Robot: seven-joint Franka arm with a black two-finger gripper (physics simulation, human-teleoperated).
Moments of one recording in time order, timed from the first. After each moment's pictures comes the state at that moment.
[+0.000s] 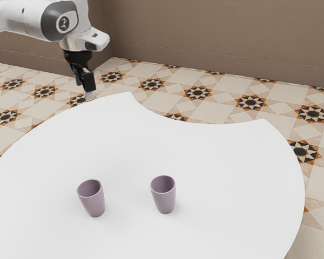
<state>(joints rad) -0.14 0.13 0.20 -1.54 0.11 1.69 0.60</state>
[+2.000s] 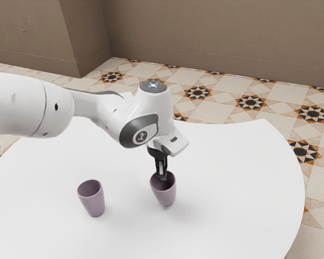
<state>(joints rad) -0.48 0.30 0.17 -1.94 0.06 2.28 0.70</state>
